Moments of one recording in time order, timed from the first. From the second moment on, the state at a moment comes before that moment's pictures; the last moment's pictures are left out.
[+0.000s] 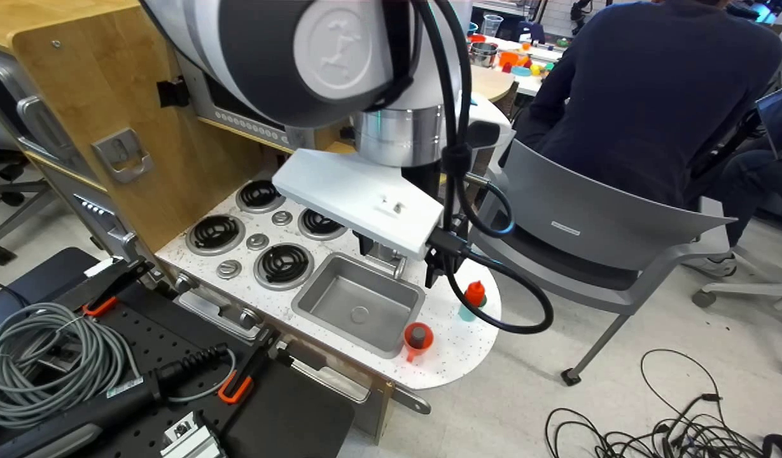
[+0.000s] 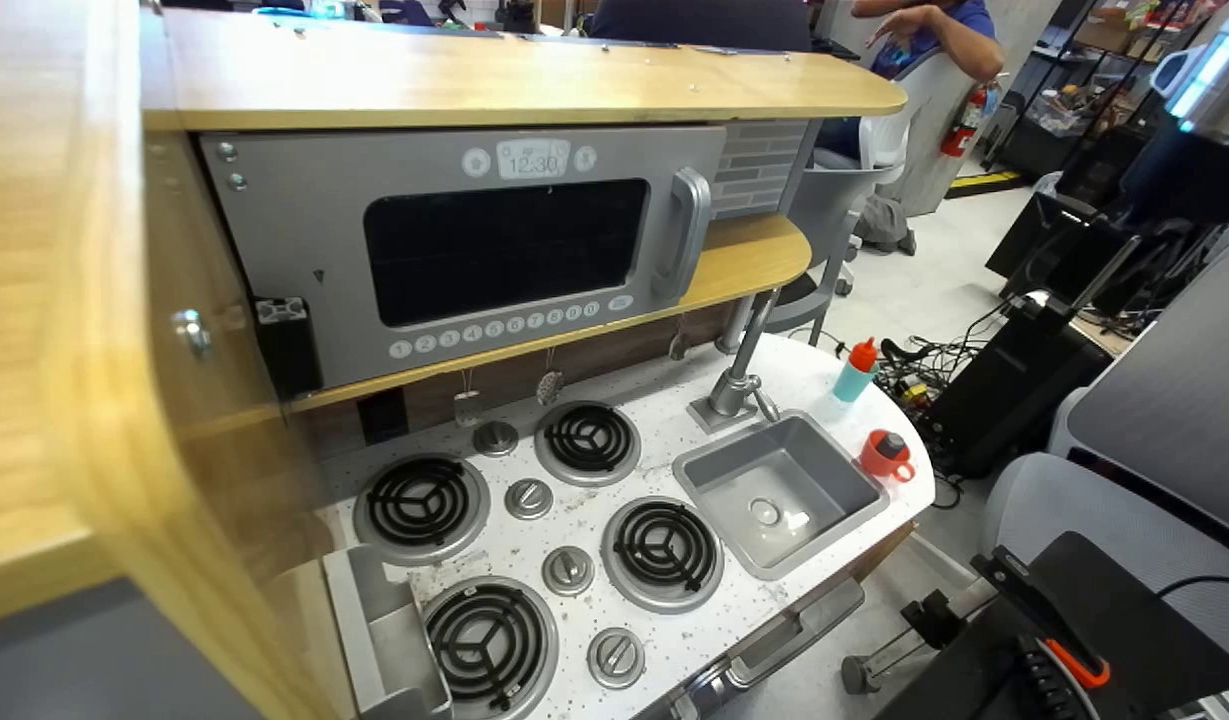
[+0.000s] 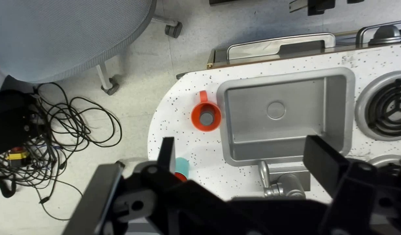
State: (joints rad) arm -0.23 0.17 -0.26 -2.29 -0.11 2.47 -0.31
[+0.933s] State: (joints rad) arm -0.33 0.55 -0.24 -2.02 -0.11 2.48 -0.38
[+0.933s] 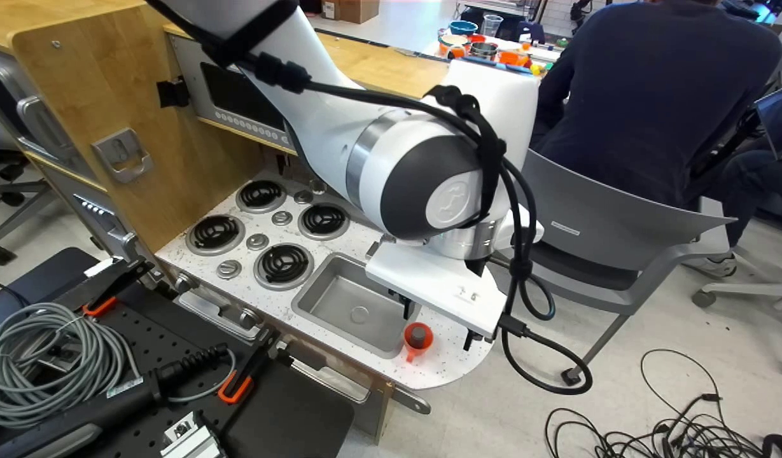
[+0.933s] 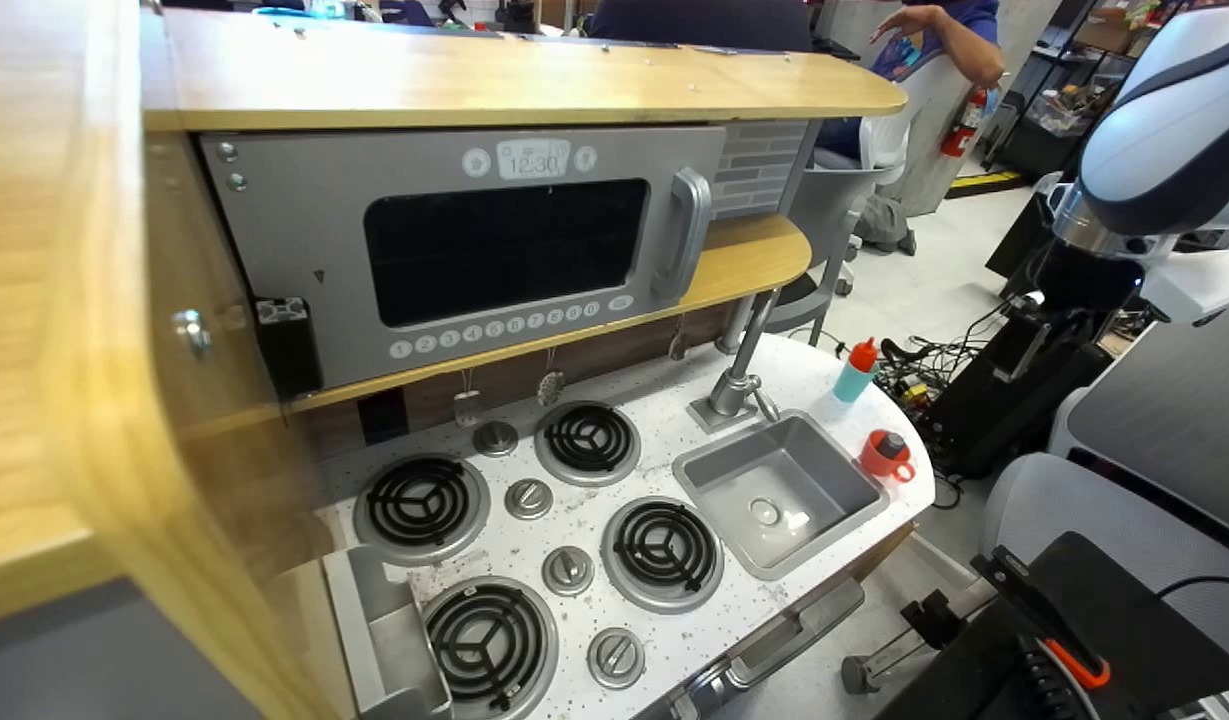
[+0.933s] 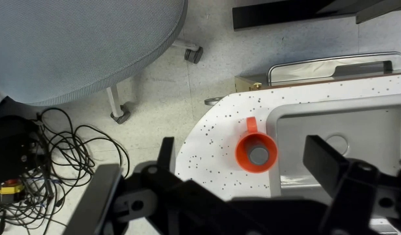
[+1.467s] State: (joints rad) arm -0.36 0.69 -0.22 -1.92 -0.11 2.48 -0.40
